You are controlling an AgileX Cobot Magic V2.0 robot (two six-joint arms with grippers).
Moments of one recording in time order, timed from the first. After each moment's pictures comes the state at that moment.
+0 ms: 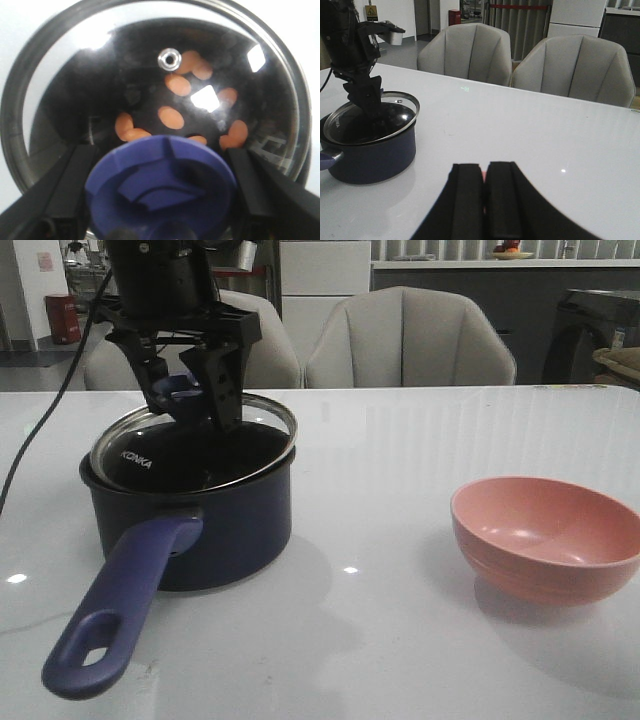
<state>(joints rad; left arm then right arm) -0.46 2.00 -1.80 -0.03 1.22 0.10 0.32 0.16 -0.17 0.29 0.14 -0.29</state>
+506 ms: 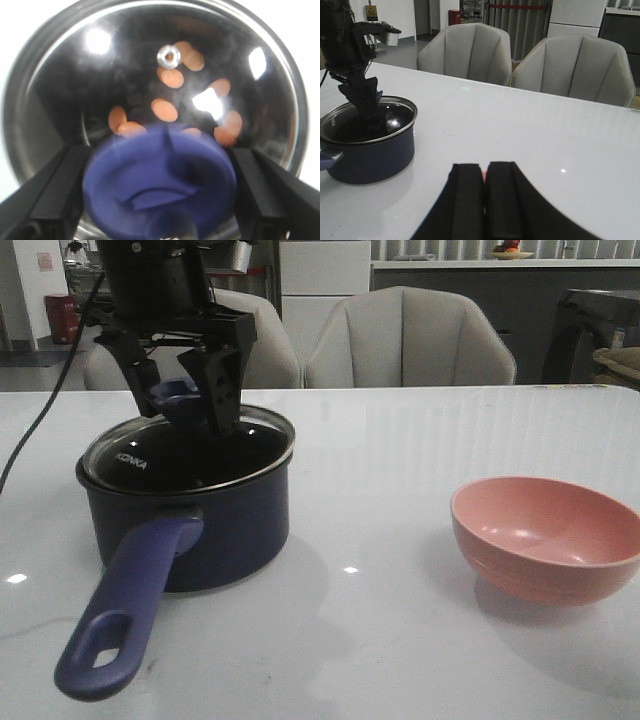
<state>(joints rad) -0.46 1.98 -1.77 -0.04 1.22 0.10 0.32 0.16 -0.17 0.29 0.14 -0.29</state>
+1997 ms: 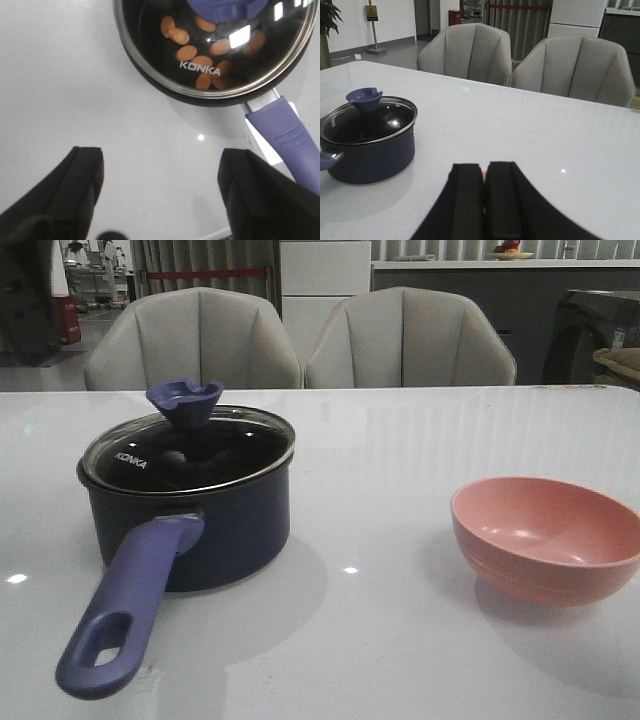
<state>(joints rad) -0.35 1.40 -1.29 -0.02 1.16 0.07 0.32 0.16 -0.17 0.29 0.14 -0.29</state>
